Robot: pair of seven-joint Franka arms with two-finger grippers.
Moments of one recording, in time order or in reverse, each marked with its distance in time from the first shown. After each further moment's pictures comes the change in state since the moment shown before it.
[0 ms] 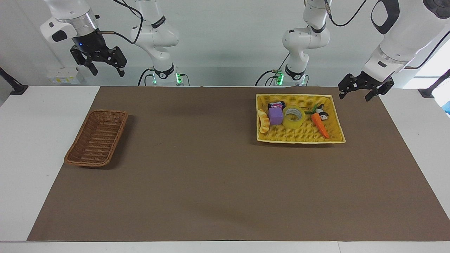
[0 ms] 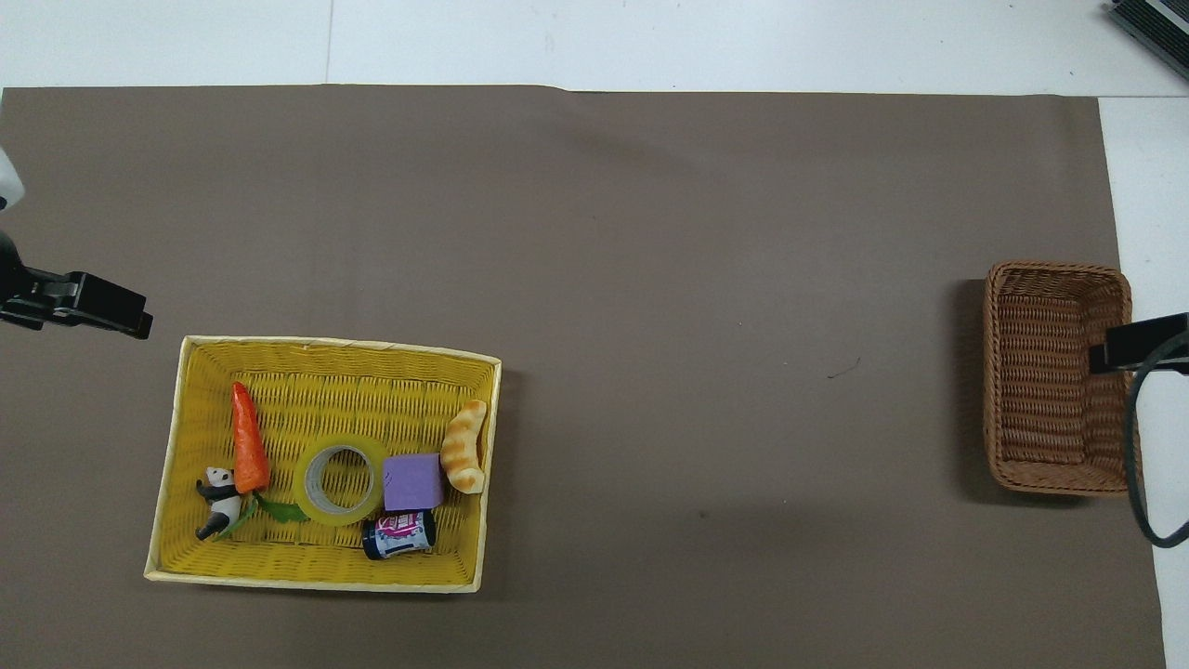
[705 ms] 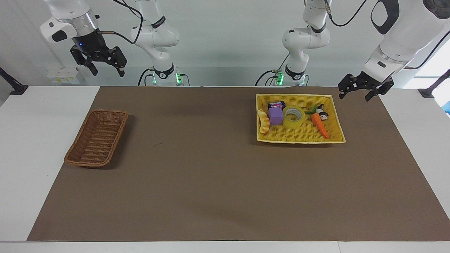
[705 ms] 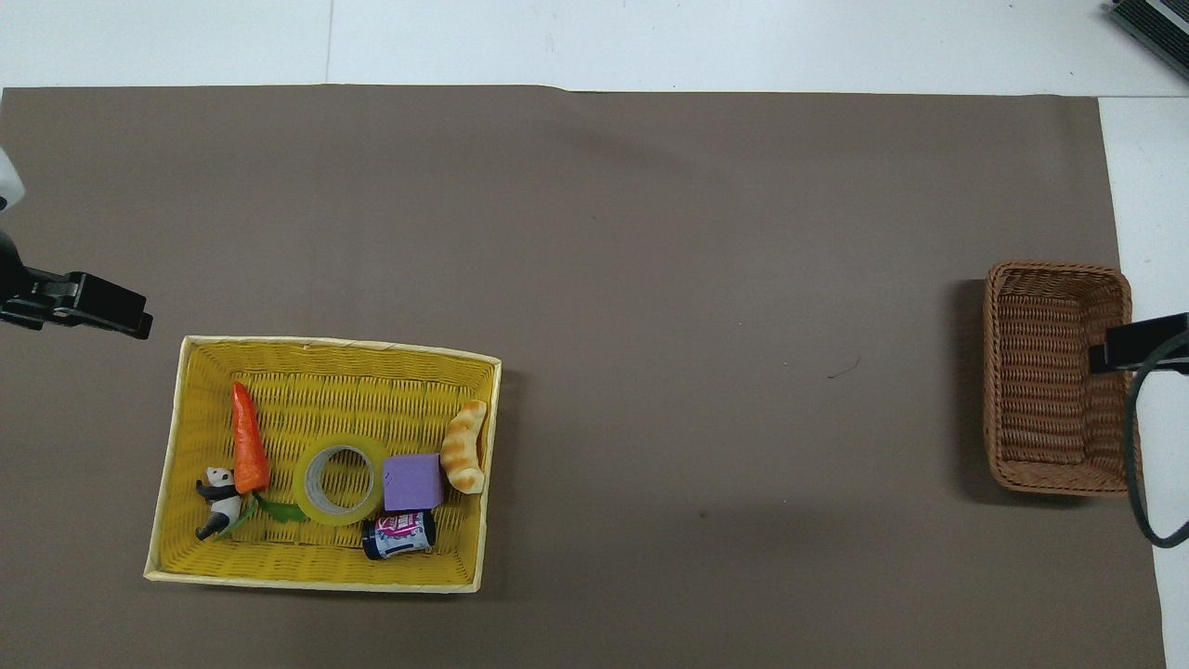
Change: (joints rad) left arm 0.000 -0.004 0.000 -0.009 0.000 -0.002 0.000; right arm 0.000 0.000 0.000 0.000 0.000 0.000 0.000
